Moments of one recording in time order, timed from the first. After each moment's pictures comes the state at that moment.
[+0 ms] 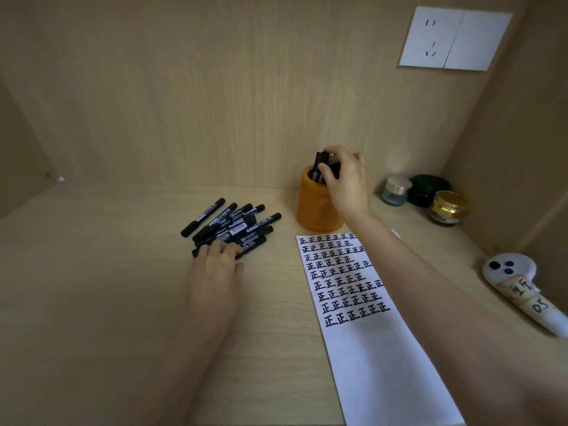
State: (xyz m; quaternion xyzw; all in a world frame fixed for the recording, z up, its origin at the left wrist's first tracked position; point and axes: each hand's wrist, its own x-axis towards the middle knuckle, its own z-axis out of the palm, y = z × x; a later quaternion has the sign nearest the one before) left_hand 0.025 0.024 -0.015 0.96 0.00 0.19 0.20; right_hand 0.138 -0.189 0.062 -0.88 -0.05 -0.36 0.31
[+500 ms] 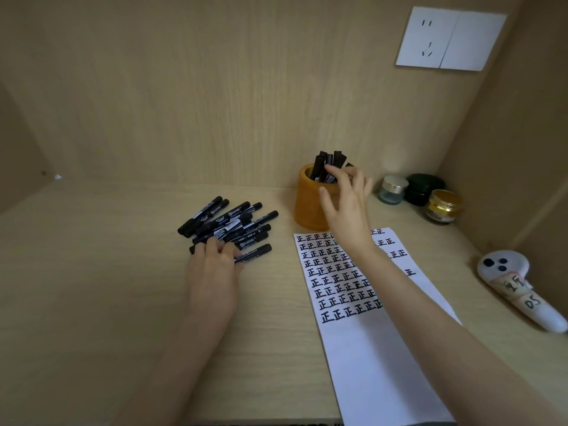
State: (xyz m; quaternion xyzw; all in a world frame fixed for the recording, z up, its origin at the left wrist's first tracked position) left_hand 0.028 0.024 -0.023 0.96 0.01 0.20 0.18; right_hand 0.091 -0.189 0.034 -0.88 -0.08 -0.34 0.32
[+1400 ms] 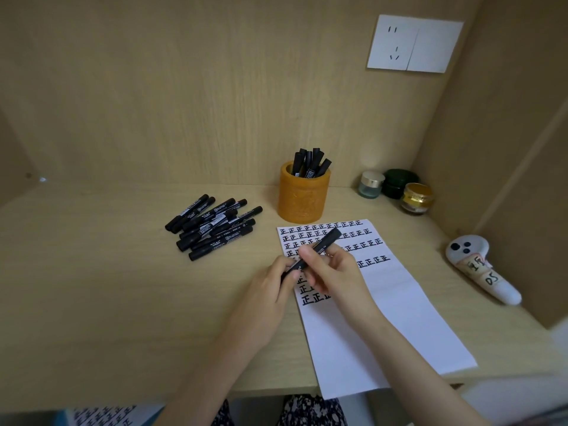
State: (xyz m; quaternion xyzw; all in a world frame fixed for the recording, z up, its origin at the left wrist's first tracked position) left_hand -0.044 -0.042 -0.004 0.87 -0.21 0.04 0.45; right_hand -0.042 -0.183 0.020 -0.69 -0.05 -0.04 0.72
